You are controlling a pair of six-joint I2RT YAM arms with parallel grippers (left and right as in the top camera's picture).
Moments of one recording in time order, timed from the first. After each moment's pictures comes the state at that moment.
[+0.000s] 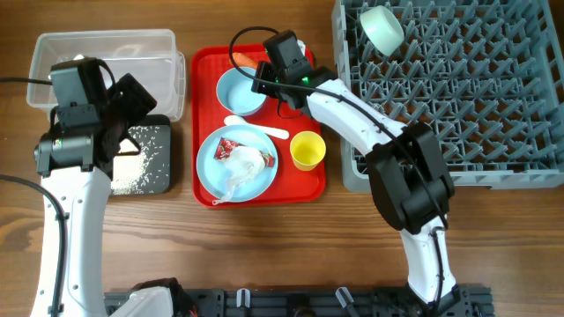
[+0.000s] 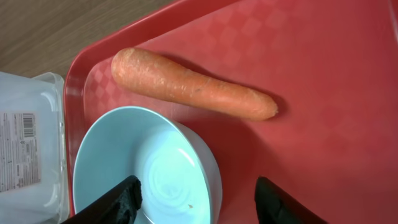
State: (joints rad) left arm 0.14 1.30 1.19 -0.73 -0.05 -0.54; right arm 0.57 2.23 1.70 -0.36 -0.04 0.77
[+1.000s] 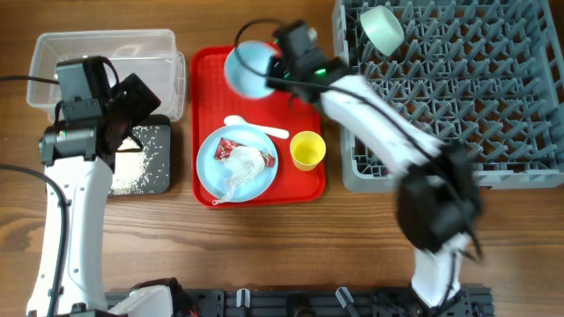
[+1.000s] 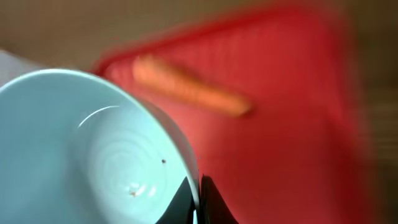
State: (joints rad) left arm 0.14 1.35 1.19 -0.73 -0.04 -0.54; right arm 0.54 2.02 1.70 -0.56 0.05 0.64
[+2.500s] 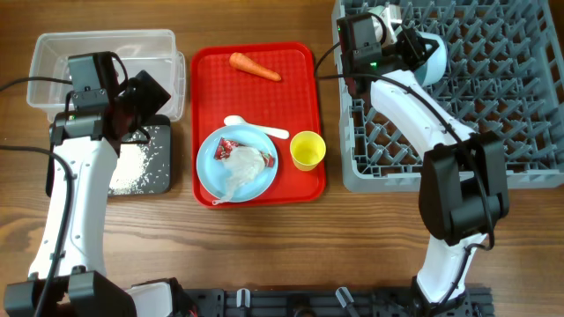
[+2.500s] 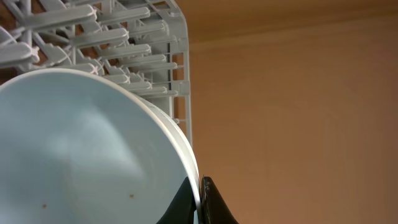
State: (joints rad) left arm 0.14 1.46 1.19 -0.69 0.07 -0.63; right arm 0.32 2.03 1.53 -0.38 1.33 -0.56
